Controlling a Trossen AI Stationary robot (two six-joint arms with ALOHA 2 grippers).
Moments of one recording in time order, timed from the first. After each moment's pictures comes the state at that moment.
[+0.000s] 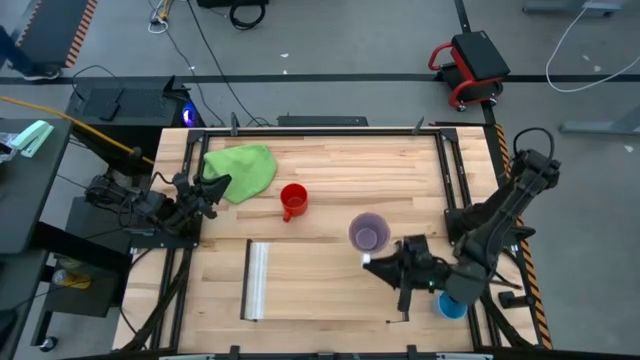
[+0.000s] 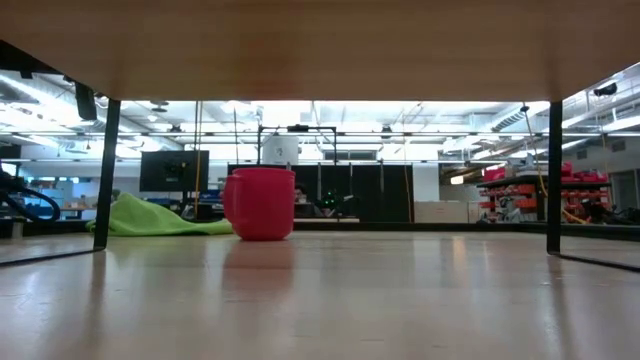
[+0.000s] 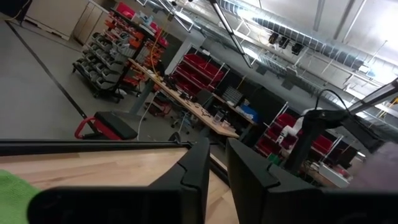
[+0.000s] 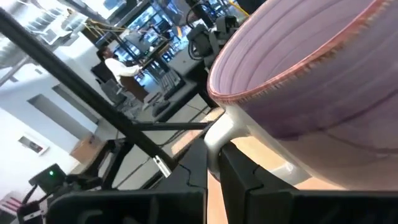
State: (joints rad) left arm -0.41 0.01 0.05 0.29 -1.03 -0.36; right arm 0.85 1.39 1.12 -0.04 1.04 0.94
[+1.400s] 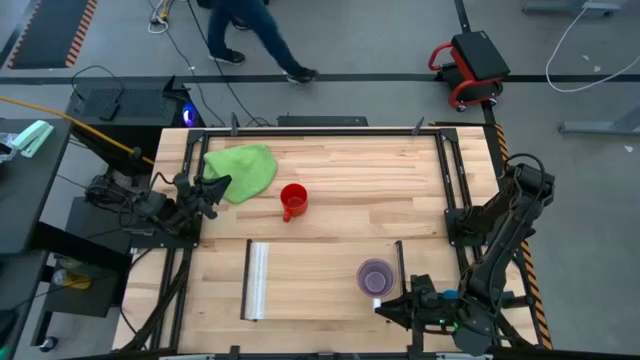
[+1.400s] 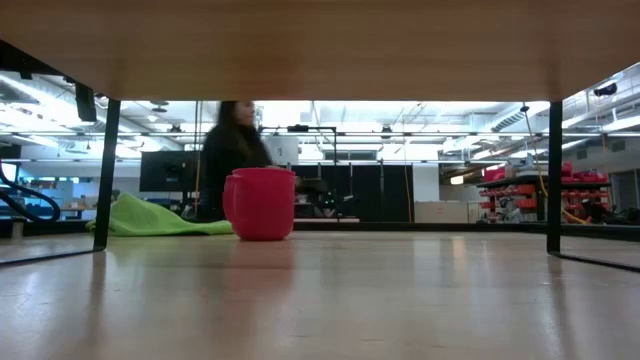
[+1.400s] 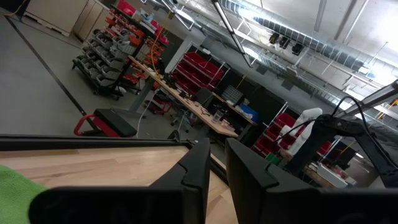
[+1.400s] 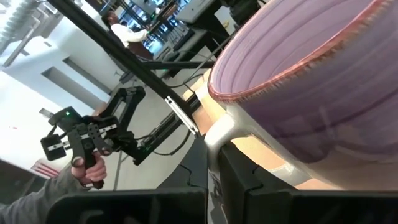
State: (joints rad) left arm -0.41 0.01 0.05 0.28 -1.03 -0.38; right arm 1.02 1.56 1.08 -0.03 1.05 1.20
